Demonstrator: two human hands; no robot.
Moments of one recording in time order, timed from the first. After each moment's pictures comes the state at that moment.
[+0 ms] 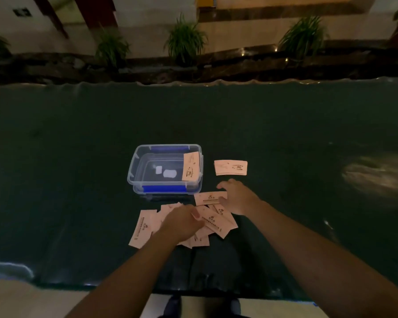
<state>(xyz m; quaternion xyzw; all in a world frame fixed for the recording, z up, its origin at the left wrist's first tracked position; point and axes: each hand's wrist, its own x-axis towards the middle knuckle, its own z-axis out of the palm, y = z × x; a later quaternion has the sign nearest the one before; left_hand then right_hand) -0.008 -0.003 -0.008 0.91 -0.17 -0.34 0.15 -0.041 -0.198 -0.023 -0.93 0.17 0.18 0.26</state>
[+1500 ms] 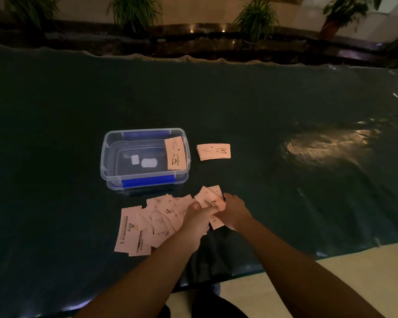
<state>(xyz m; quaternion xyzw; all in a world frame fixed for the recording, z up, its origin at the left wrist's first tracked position) -0.021 -0.033 -0.049 0.71 0.13 -0.52 0.45 -0.085 -0.147 -0.103 -0.83 0.43 0.21 0.29</state>
